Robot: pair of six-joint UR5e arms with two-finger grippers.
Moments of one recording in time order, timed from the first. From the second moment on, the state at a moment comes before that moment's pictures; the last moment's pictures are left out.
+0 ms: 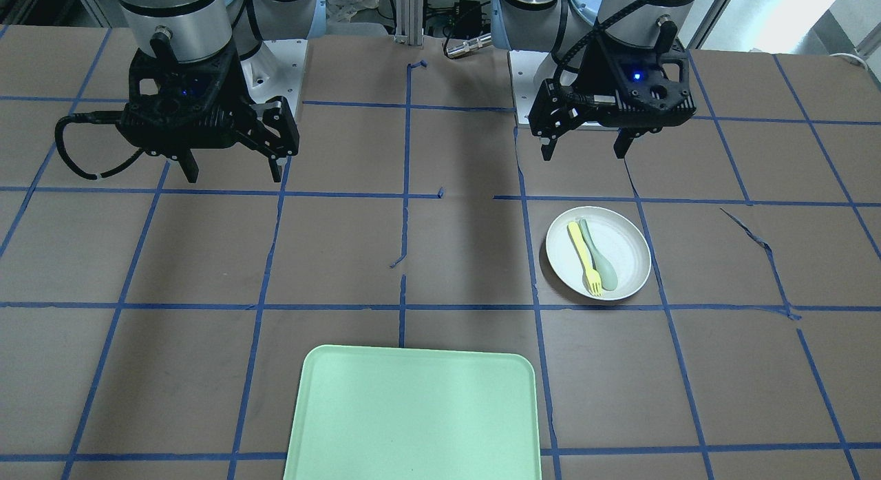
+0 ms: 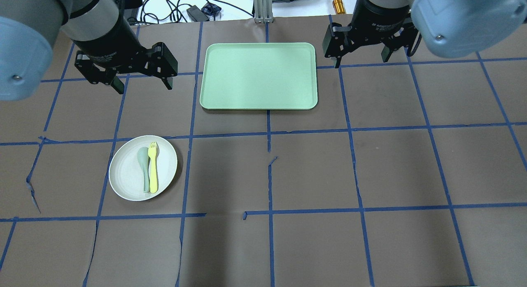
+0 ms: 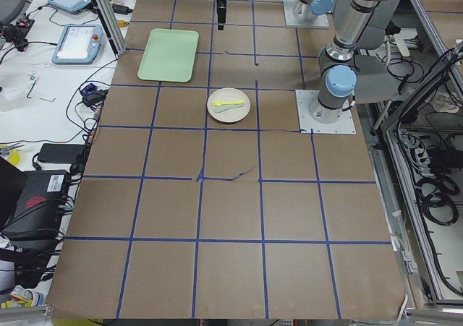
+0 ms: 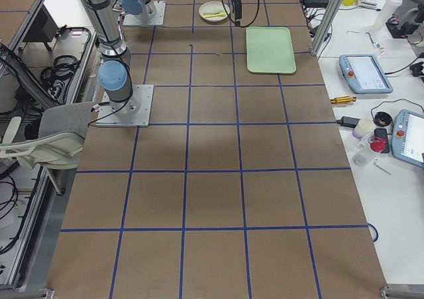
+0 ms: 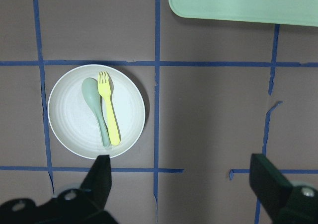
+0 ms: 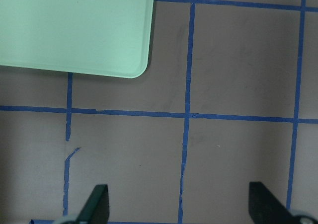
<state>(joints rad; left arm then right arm) -1.62 -1.54 -1.56 -1.54 1.59 -0.13 1.70 -1.51 1.48 -1.66 -1.62 0.06</state>
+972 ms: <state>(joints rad) -1.62 -1.52 -1.55 -1.54 1.59 -0.13 1.70 -1.51 1.47 -1.65 -1.62 0.06</state>
